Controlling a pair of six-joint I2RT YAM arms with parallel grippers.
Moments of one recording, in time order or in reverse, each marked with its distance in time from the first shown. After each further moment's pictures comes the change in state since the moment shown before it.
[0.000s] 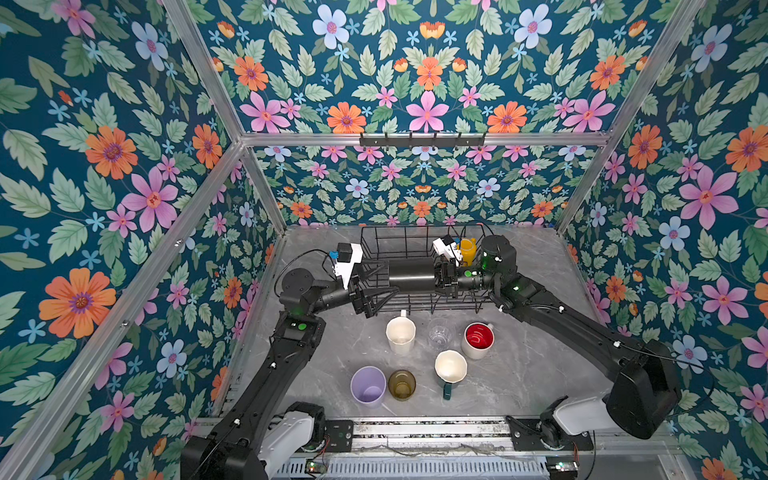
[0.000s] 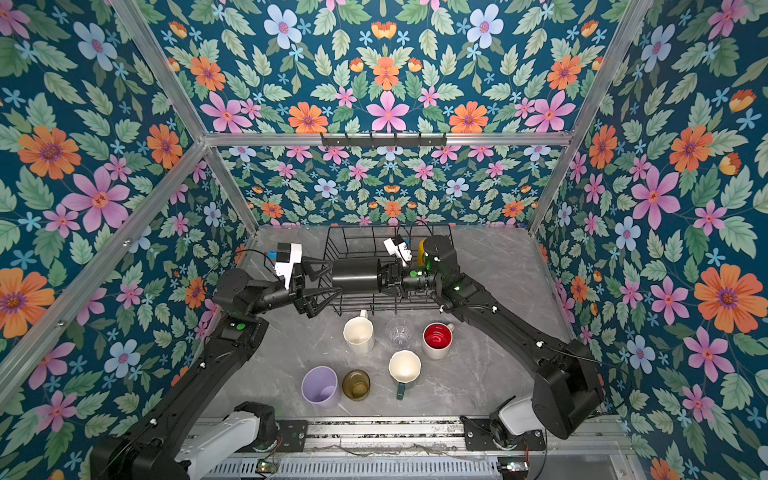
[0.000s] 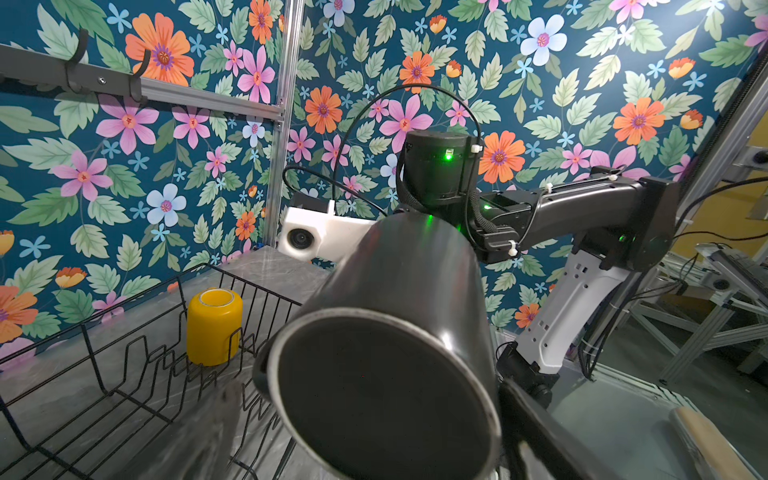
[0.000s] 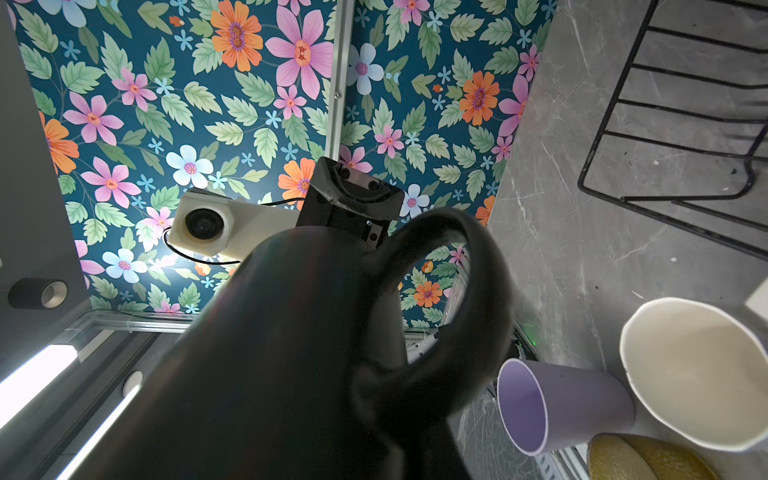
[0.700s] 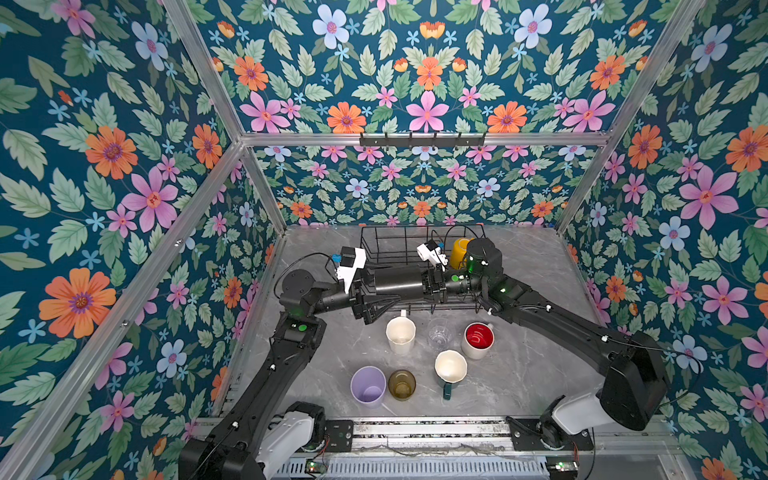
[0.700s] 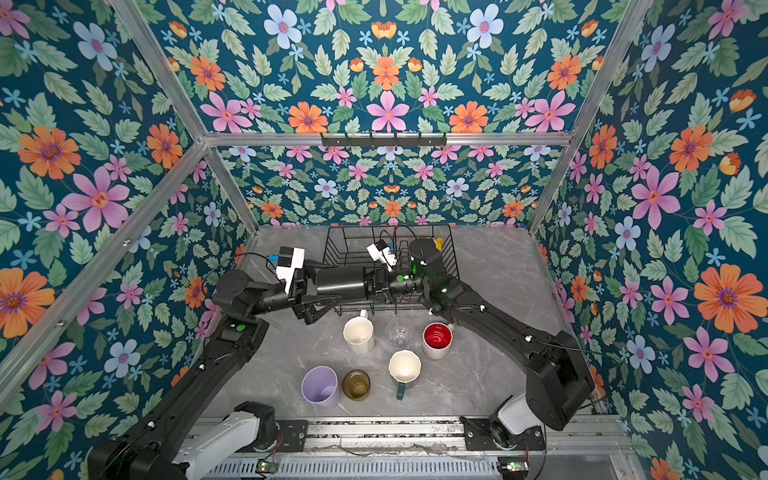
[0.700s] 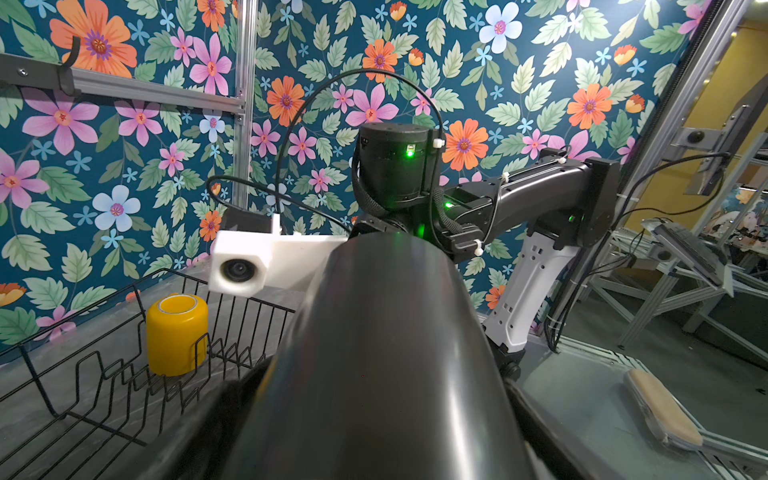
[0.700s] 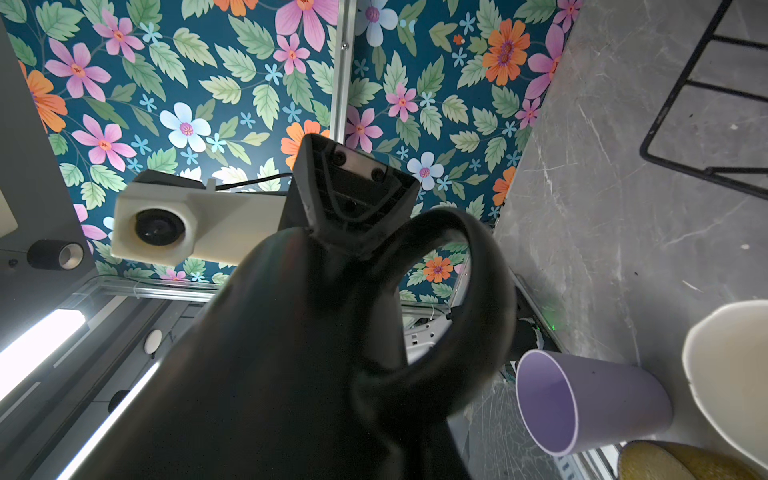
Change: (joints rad) left arm -0.013 -0.012 0.001 0.003 0.080 0.000; right arm 0.091 0.065 0.045 0.044 -0.025 0.016
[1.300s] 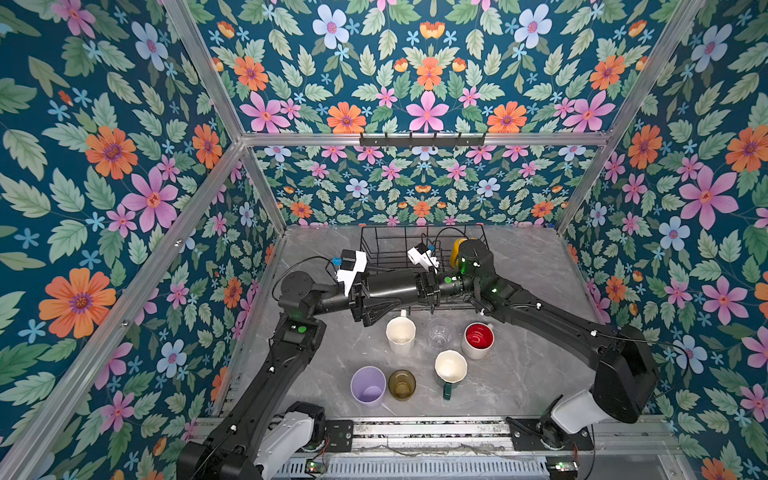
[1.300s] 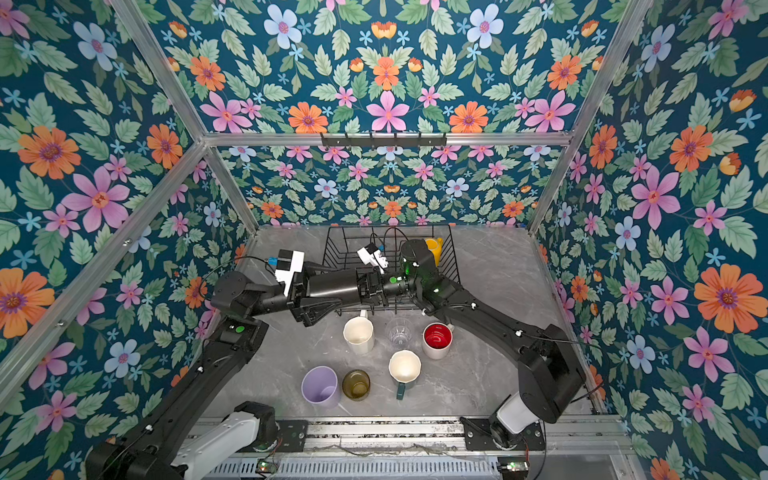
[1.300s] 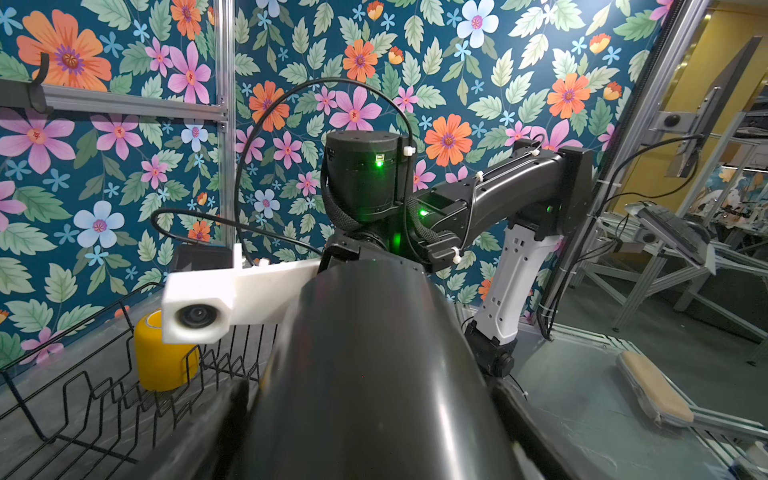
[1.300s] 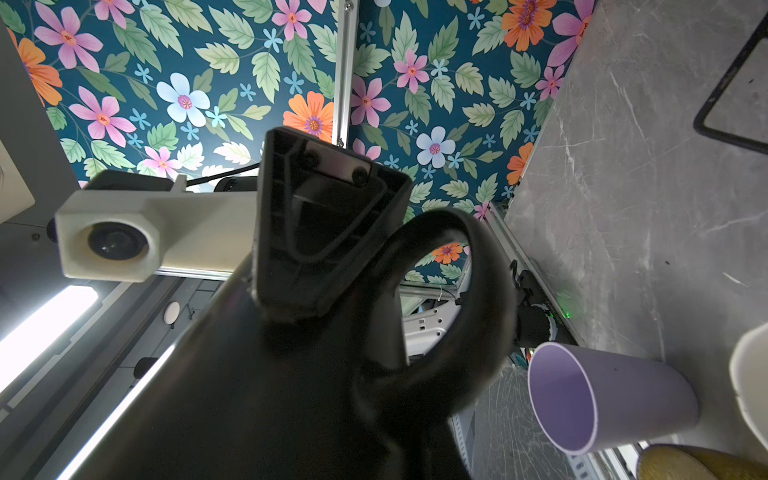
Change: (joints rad) left arm -0.013 -0.012 -0.002 0.016 0.028 0.017; right arm 0.026 0.043 0.016 0.050 -0.048 0.027
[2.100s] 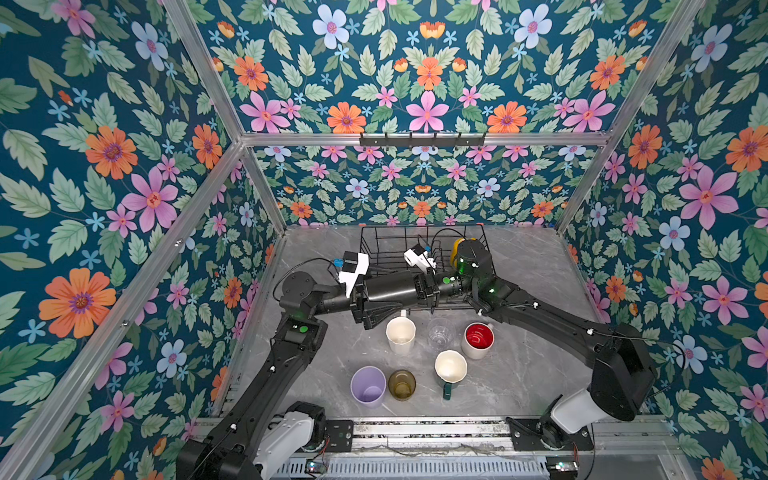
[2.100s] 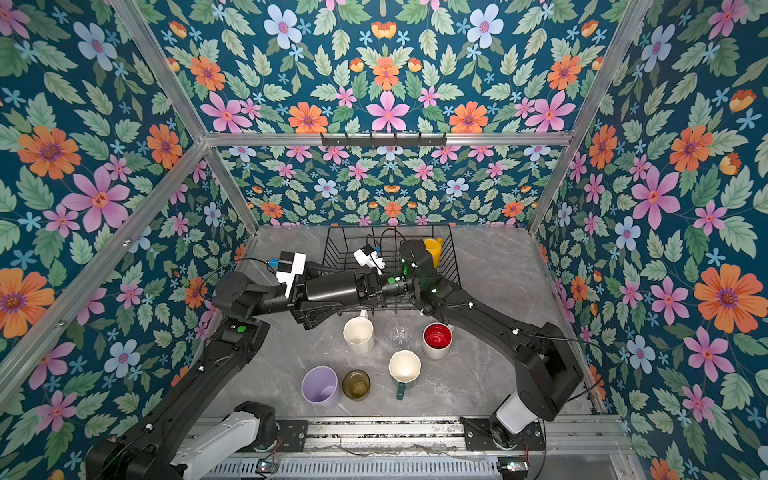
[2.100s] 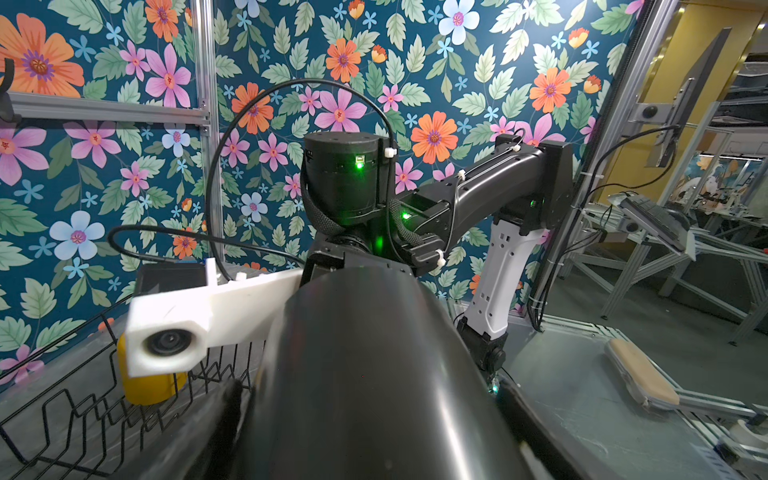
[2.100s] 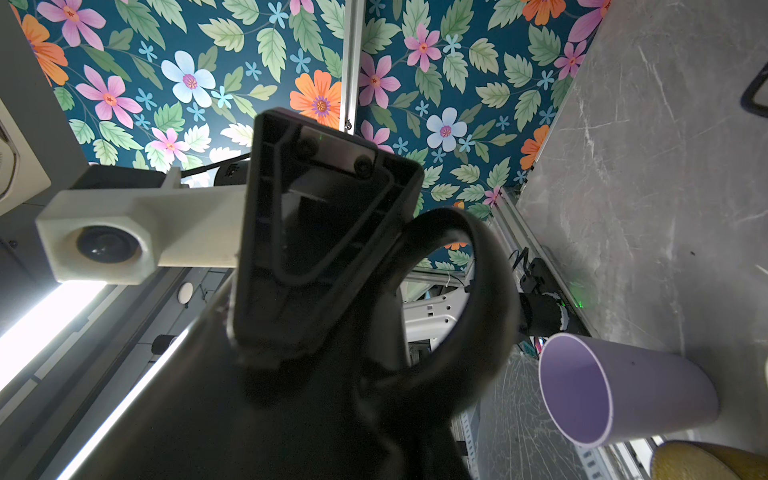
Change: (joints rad) left arm -0.021 0.005 0.000 0.023 0.021 0.006; right arm 0.008 0.012 0.006 0.041 -0.049 0.026
